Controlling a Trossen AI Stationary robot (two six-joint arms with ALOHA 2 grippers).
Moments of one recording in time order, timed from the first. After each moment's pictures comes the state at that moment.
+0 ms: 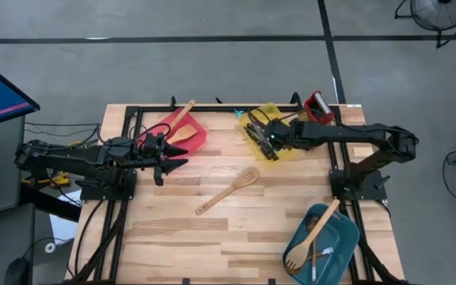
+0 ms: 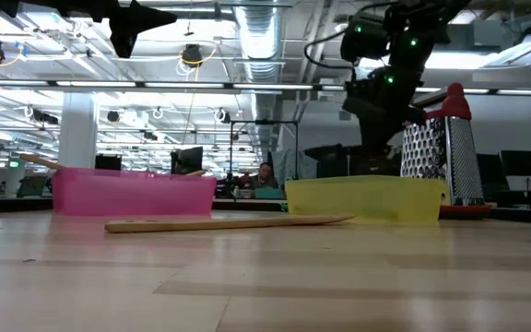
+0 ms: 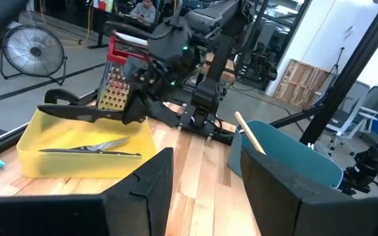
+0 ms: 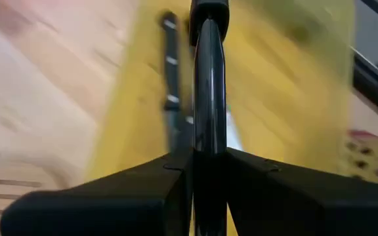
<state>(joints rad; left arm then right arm) -0.05 0.67 0.51 0.10 -0.19 -0.32 -0.27 1.45 0.98 -0.65 0.39 0.46</state>
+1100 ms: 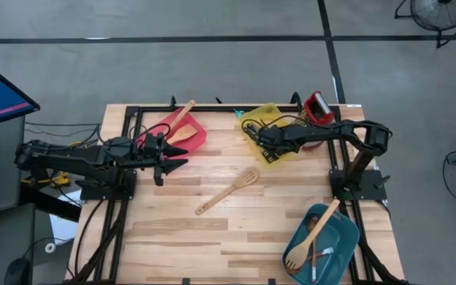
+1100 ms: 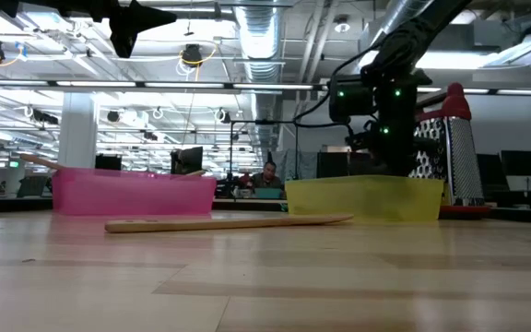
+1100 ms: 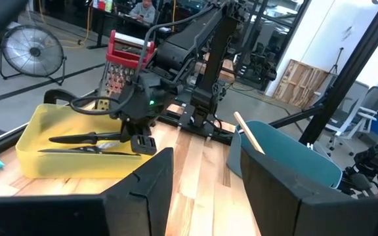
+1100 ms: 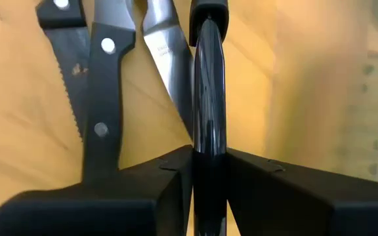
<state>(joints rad) -0.05 0.67 0.51 0.11 -0.19 -0.32 -0.32 1.72 0.98 -0.75 0.46 0.59</state>
